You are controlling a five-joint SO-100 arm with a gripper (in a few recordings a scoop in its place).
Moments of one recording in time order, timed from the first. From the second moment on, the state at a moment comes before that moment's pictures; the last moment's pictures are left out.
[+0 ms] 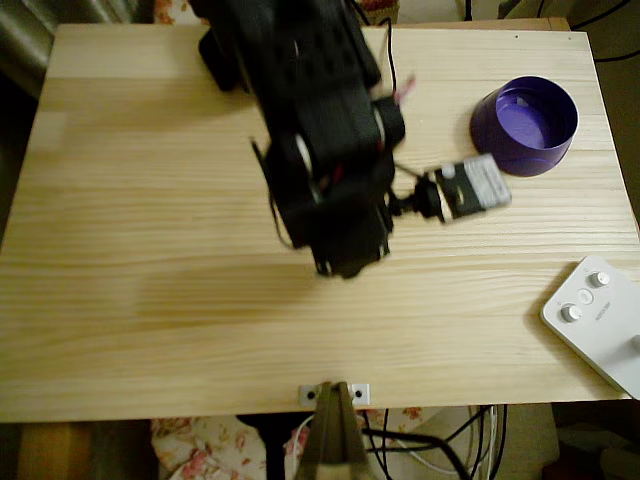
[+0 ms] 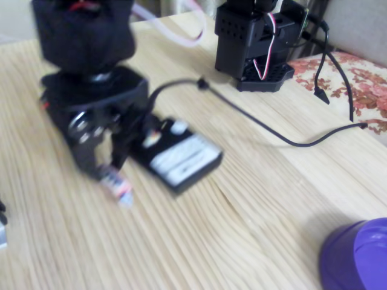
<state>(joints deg) -20.4 85.9 91.4 67.8 -77.5</state>
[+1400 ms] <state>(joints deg) -72.9 126.2 117.2 52.1 -23.6</state>
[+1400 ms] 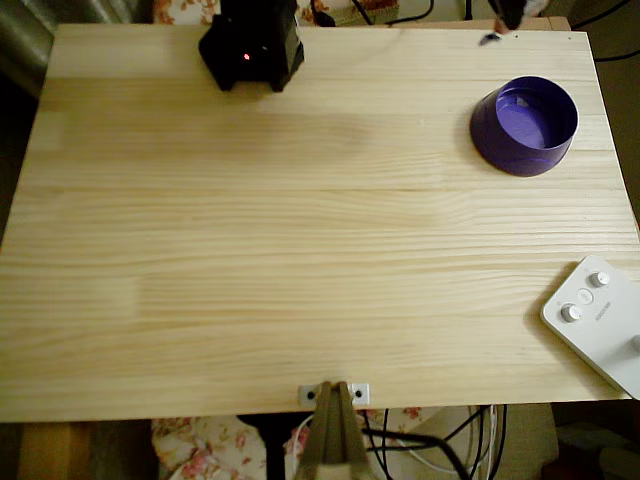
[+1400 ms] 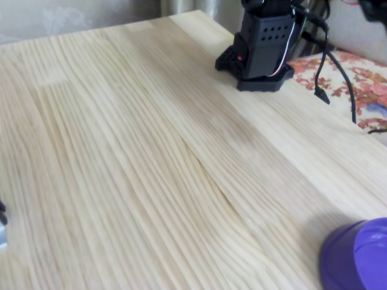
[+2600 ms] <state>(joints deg) -73.6 93.8 98.3 47.8 -15.4</state>
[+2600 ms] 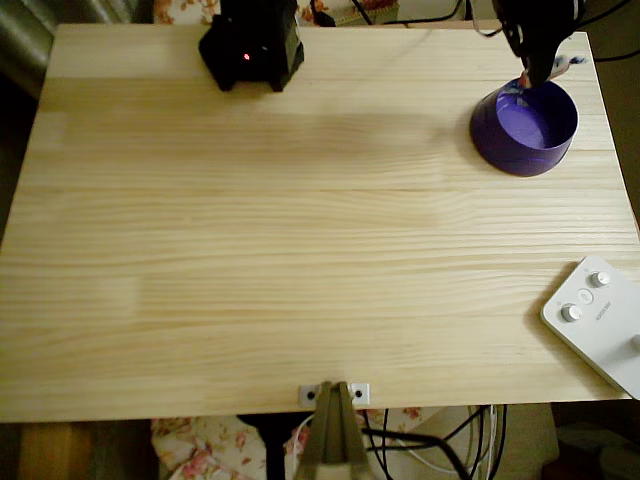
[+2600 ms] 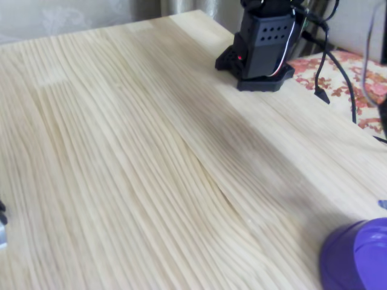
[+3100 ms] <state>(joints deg) -72.0 89.6 94.7 48.1 -13.1</state>
